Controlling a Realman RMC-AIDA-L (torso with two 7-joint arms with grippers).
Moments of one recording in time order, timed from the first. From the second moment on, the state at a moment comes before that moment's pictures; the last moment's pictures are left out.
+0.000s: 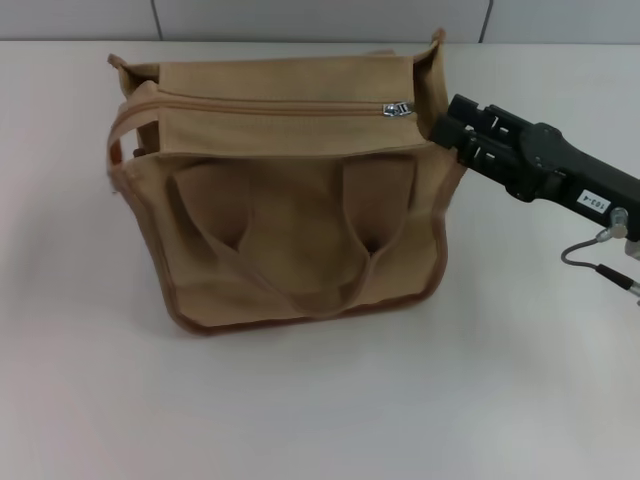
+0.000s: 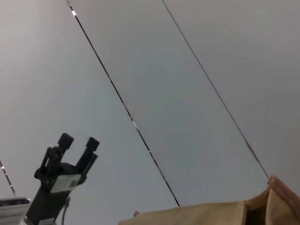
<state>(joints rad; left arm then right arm) -0.40 -2.05 0.59 0.49 1.08 1.77 -1.21 0.43 2.05 -1.21 -0.40 -1.08 -1.51 1.28</state>
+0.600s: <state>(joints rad) -0.38 -2.05 0.80 0.62 1.70 1.97 -1.12 0.35 2.05 -1.20 -0.41 -1.23 -1.67 0.87</state>
